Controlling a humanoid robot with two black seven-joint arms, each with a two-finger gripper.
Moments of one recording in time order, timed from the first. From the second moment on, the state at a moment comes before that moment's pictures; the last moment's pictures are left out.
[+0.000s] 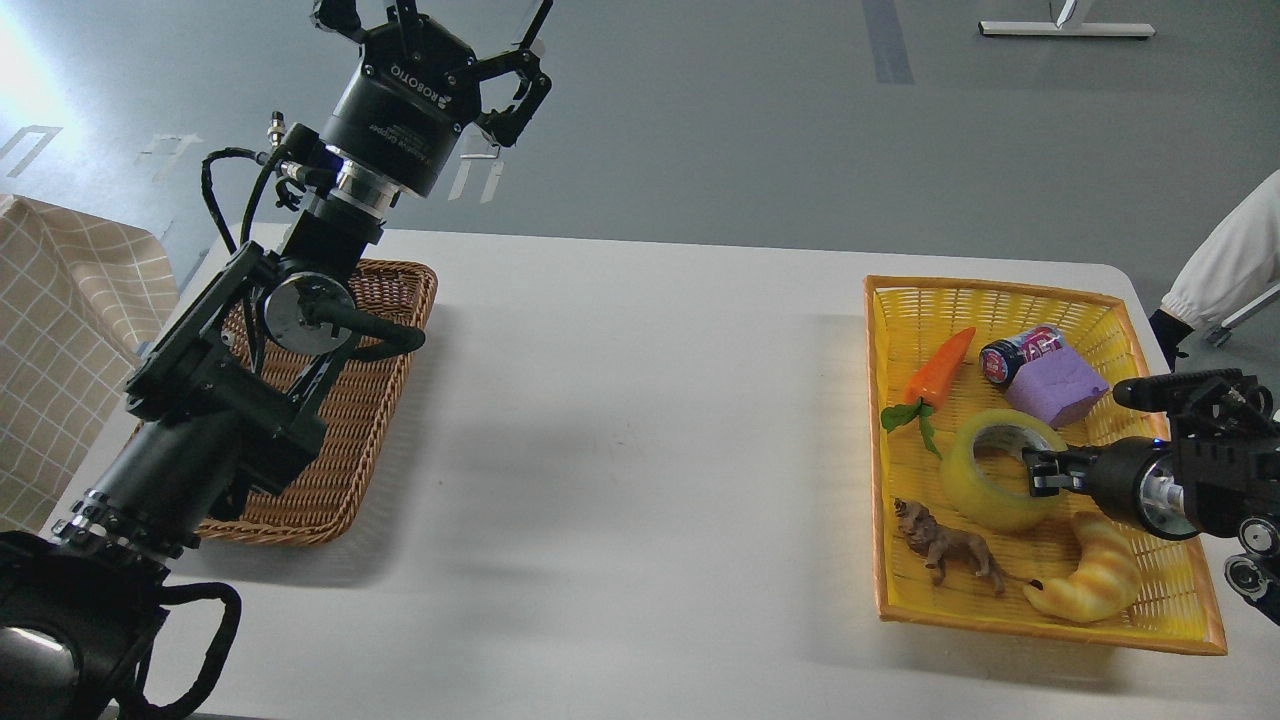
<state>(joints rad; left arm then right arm) -0.66 0.21 -1.17 -1.14 0.31 -0.49 -0.29 0.41 -0.75 0.75 1.37 -1.88 0.49 -0.17</state>
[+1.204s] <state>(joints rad) -0.66 0.21 -1.17 -1.14 0.30 -0.49 -0.29 0.67 -0.83 0.76 1.52 -1.82 0.49 -0.16</state>
